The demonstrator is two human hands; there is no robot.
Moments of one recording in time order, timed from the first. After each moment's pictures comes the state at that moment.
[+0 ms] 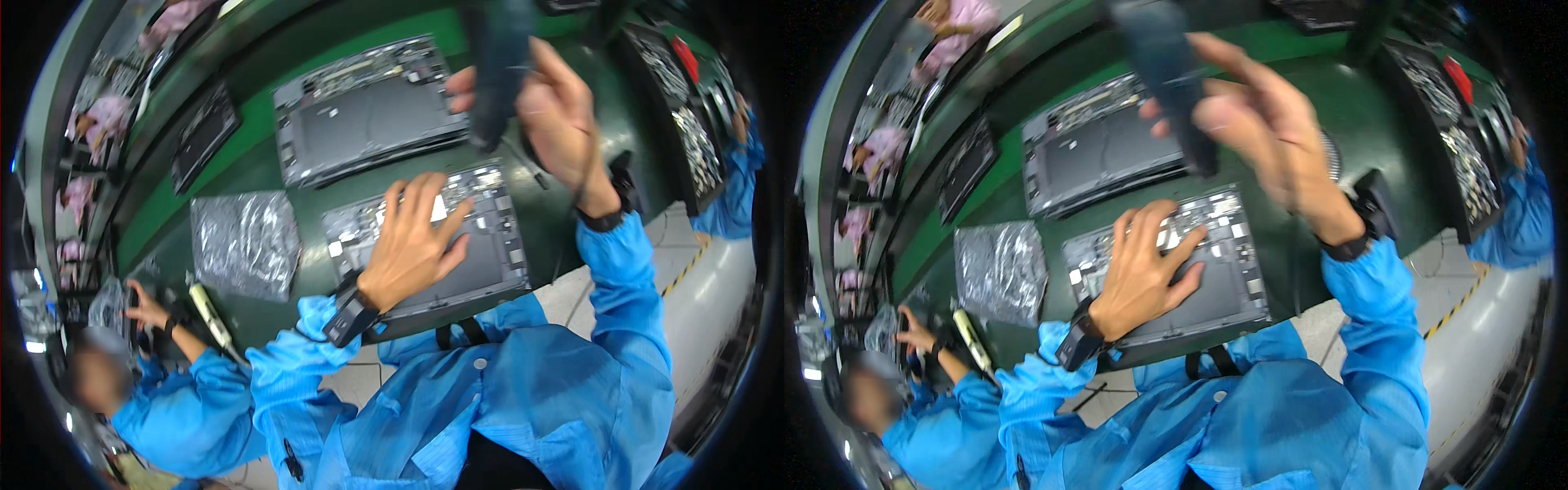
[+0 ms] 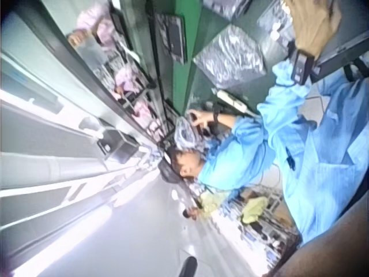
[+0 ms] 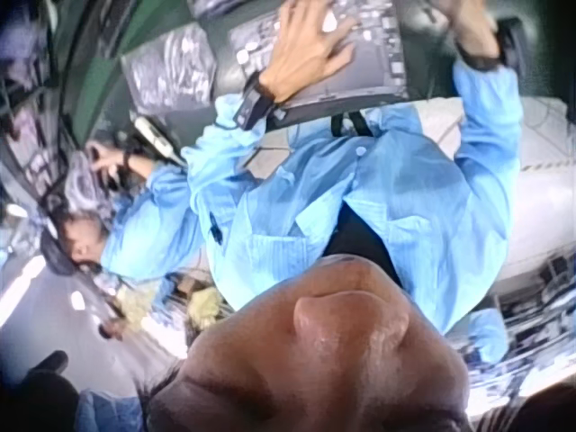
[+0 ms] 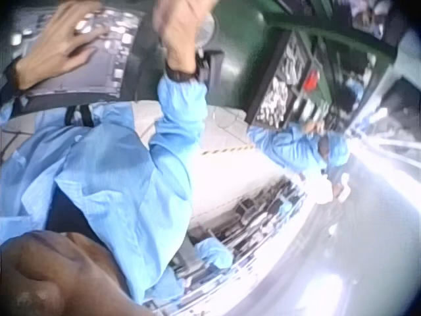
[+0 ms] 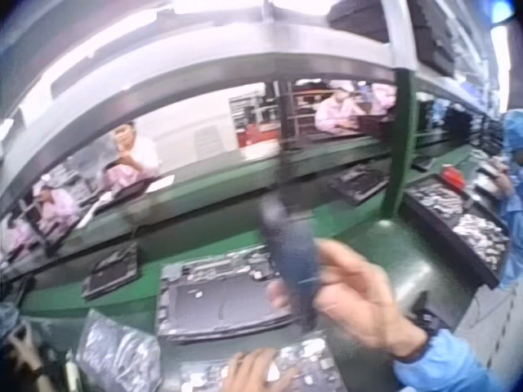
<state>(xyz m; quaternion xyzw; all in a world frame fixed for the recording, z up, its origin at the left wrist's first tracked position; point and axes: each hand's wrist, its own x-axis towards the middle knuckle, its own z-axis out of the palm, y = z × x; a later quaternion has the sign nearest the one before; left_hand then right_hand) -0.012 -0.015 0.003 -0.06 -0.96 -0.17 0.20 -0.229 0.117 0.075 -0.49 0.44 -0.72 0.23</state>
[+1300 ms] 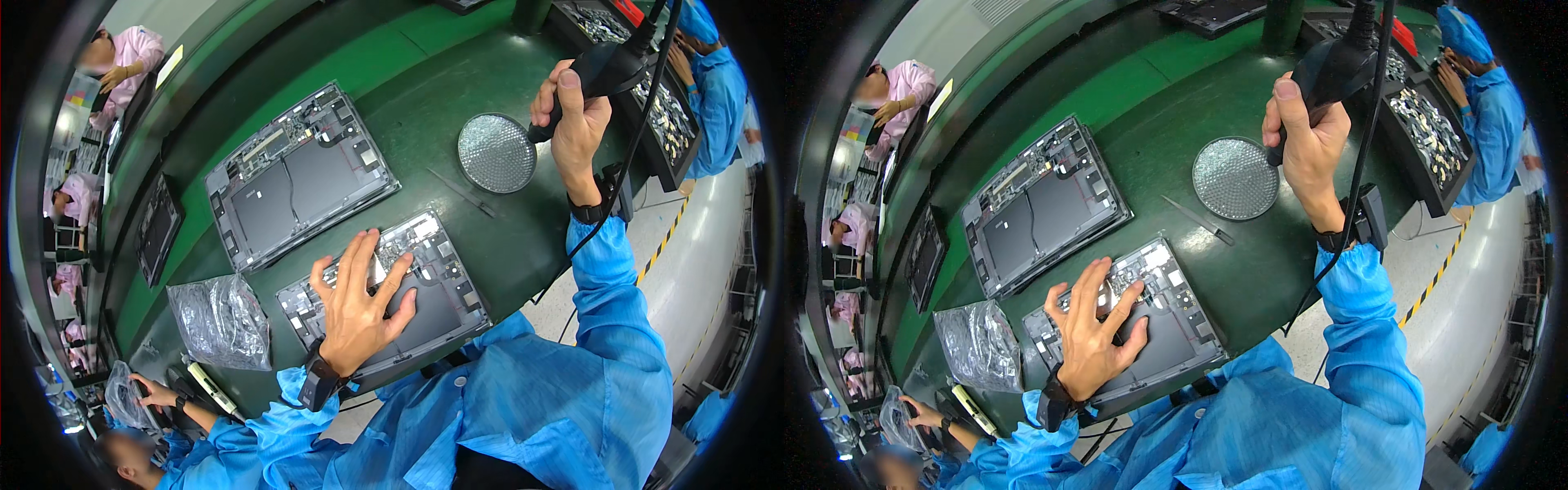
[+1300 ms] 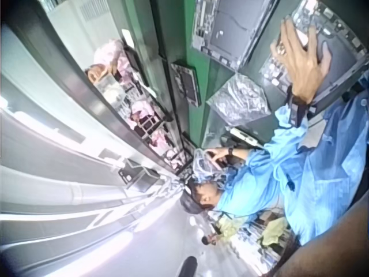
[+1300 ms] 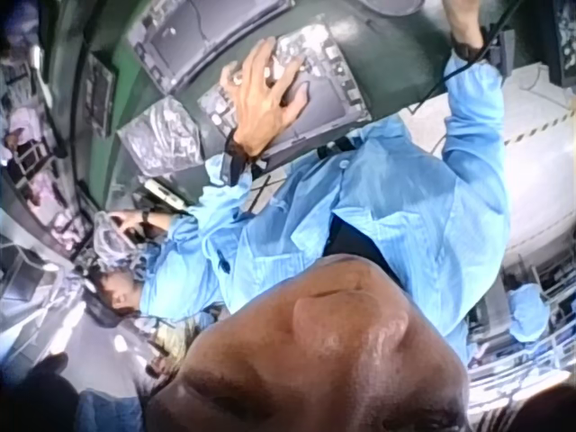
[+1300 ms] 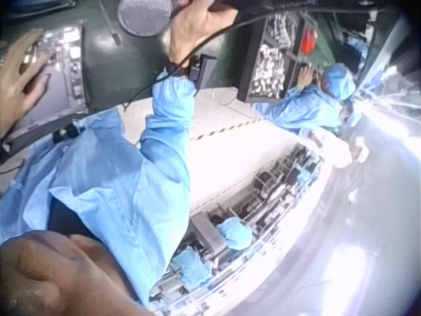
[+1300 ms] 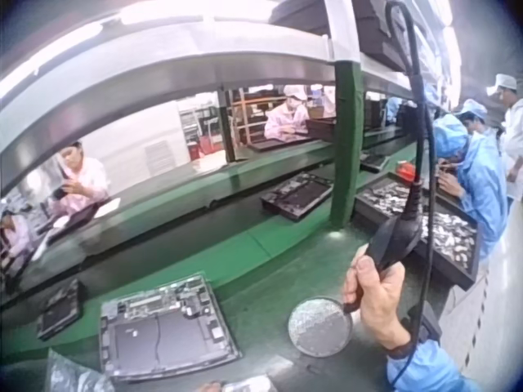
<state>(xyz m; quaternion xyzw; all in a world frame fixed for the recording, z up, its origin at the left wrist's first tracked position) -0.013 -0.012 0.015 -0.02 -0.98 -0.13 0.13 -0.317 0.196 0.027 -0.27 0.54 -0.79 -0.11</state>
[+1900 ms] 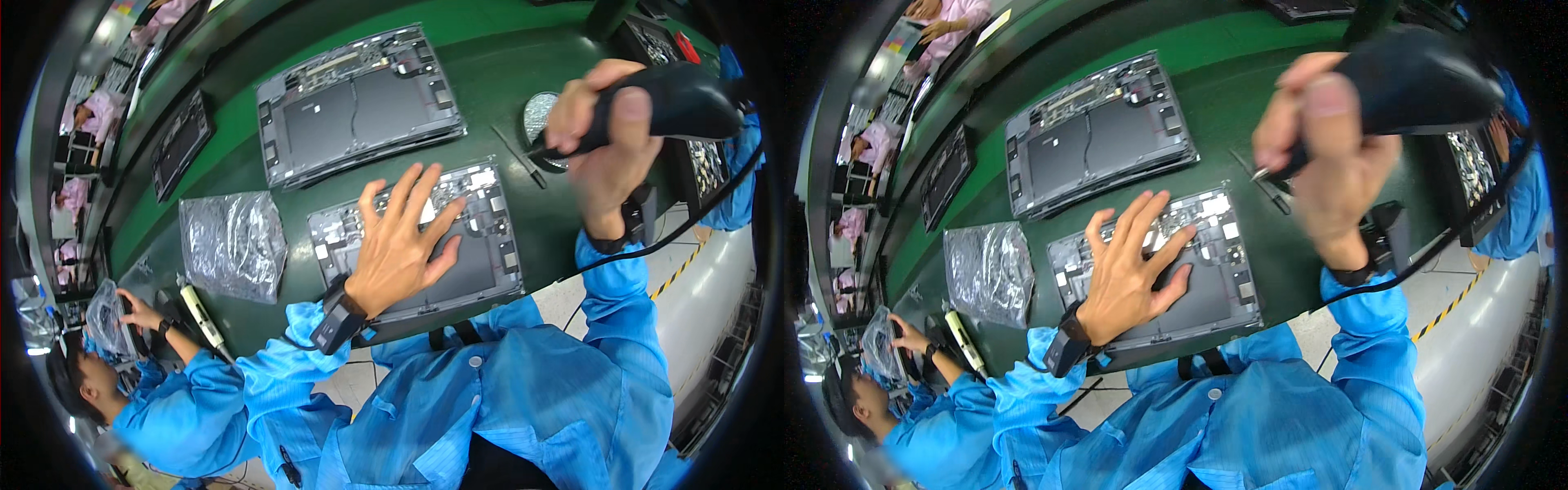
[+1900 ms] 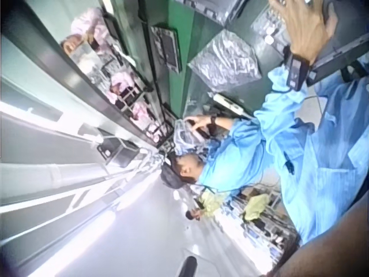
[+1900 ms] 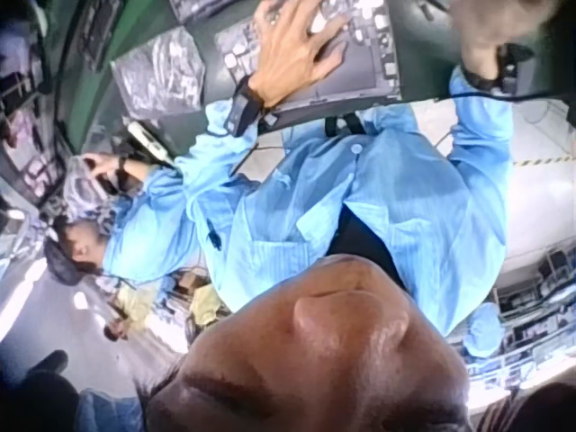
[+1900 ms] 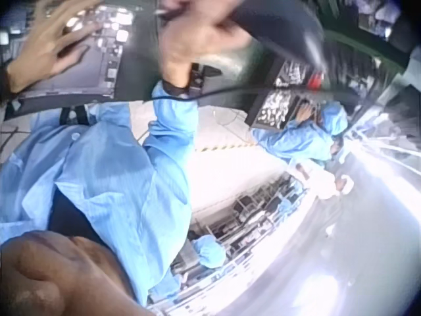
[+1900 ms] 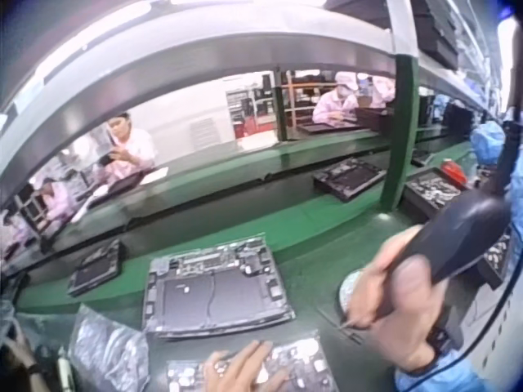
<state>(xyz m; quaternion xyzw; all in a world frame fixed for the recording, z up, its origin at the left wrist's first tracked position) -0.010 -0.013 0.005 -0.02 -0.97 -0.15 0.18 -0.222 0.143 0.076 -0.40 0.42 -0.81 -0.01</state>
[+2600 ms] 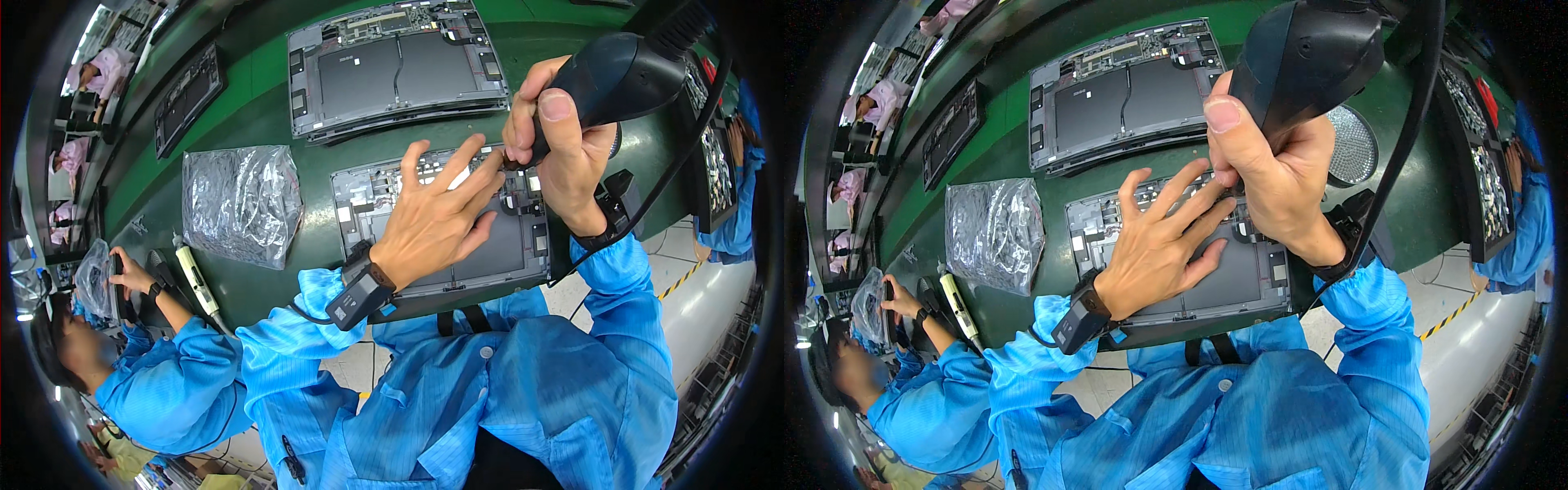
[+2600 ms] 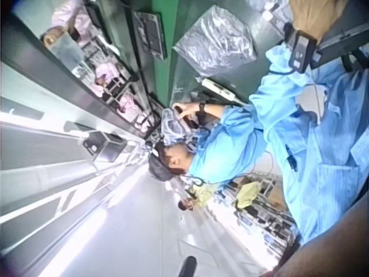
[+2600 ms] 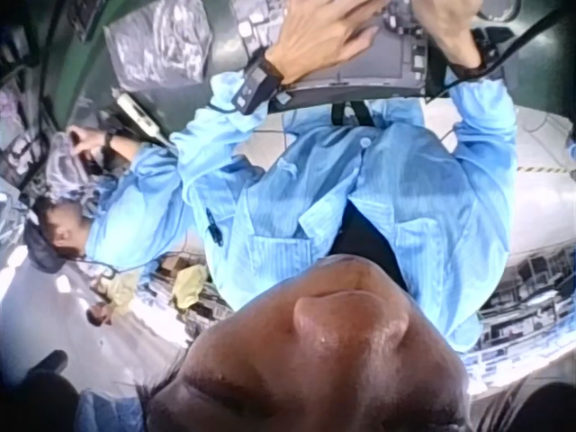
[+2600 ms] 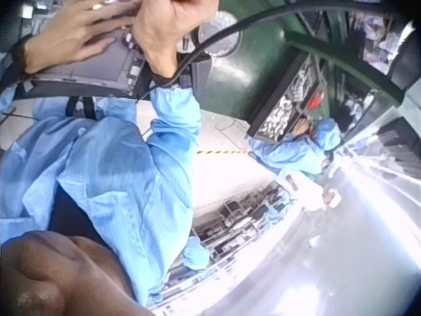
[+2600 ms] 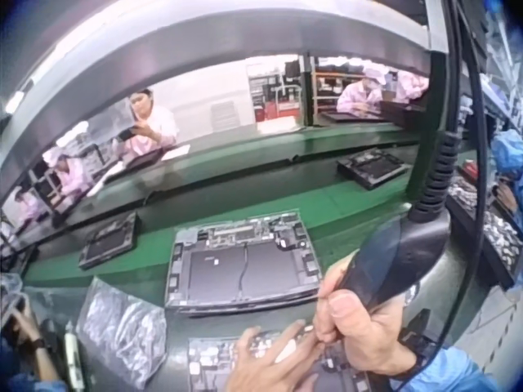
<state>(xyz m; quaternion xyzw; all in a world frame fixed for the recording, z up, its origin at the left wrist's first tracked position) -0.008 -0.013 0.002 -0.05 -0.97 -0.14 0.19 -0.170 0.095 0.054 -0.43 0.49 -0.75 0.14</state>
